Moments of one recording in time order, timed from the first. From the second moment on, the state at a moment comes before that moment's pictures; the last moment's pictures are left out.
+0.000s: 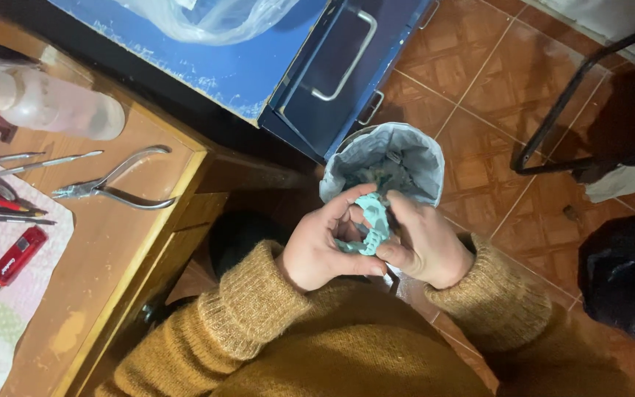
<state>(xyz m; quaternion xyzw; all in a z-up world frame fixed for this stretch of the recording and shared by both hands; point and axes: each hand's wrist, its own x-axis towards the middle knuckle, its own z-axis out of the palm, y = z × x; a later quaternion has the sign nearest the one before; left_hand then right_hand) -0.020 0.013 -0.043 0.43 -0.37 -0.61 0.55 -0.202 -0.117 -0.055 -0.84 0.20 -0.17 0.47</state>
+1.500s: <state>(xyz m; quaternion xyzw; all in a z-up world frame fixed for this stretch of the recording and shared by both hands) -0.014 0.030 -0.017 0.37 -0.21 -0.63 0.65 -0.180 -0.105 -0.023 -0.93 0.12 -0.23 0.25</state>
